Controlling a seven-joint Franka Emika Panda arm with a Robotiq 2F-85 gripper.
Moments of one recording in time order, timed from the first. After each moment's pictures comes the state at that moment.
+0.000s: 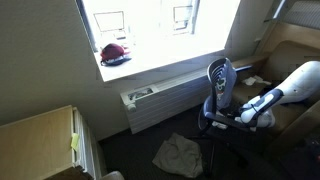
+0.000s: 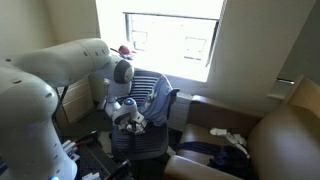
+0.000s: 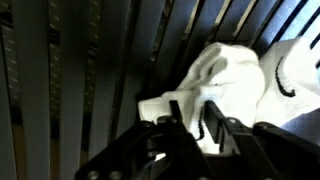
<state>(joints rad) 0.26 1.43 0.19 -1.67 0.36 3.40 0.40</state>
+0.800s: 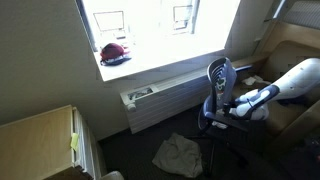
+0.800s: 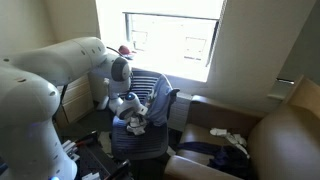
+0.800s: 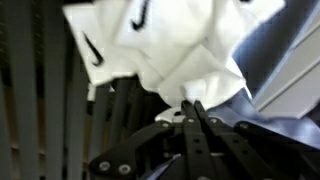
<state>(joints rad) 0.33 1.41 0.12 -1.55 0.39 3.47 0.40</state>
